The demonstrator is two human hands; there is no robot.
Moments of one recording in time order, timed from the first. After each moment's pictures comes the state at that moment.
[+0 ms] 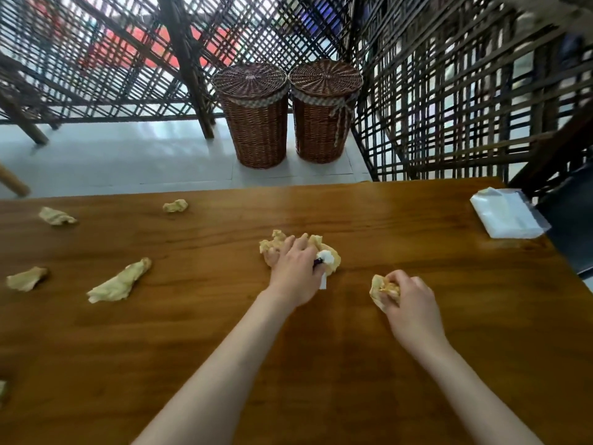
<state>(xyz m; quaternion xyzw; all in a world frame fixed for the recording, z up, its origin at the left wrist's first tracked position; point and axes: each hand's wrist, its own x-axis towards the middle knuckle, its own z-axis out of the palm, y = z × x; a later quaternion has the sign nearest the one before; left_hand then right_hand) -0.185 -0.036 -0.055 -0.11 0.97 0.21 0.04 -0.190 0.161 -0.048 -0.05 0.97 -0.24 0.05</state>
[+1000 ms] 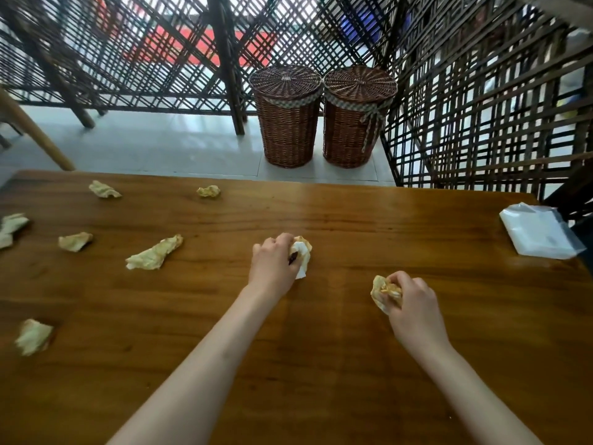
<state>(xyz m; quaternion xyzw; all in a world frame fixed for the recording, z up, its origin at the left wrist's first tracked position) -0.144 -0.076 -0.044 -0.24 0.94 0.22 -0.05 -0.179 0.148 -0.039 -0.11 0.96 -0.24 0.05</state>
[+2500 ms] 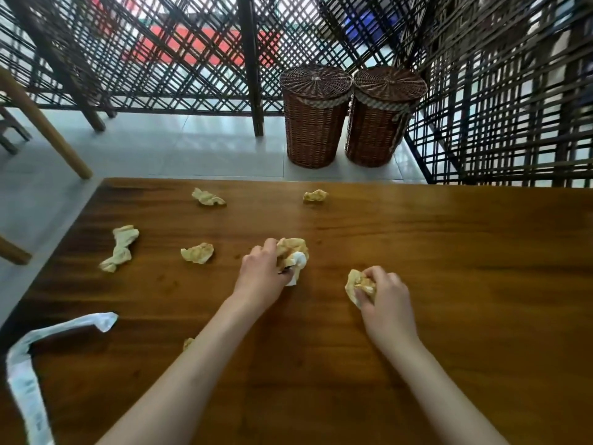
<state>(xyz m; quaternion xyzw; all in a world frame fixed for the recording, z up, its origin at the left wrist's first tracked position) -0.017 -0.306 -0.028 -0.25 0.92 0.29 0.02 -0.056 -0.109 -0.046 -0.11 0.95 -0.29 0.04</state>
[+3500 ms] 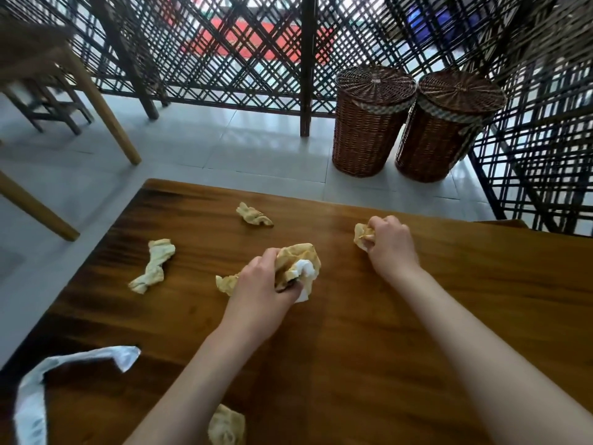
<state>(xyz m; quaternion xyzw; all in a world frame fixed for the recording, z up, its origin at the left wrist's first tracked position) -0.015 -0.375 -0.026 -0.29 0.88 0.35 -0.12 -0.202 -0.256 -0.049 -0.23 0.96 -0.17 0.04</state>
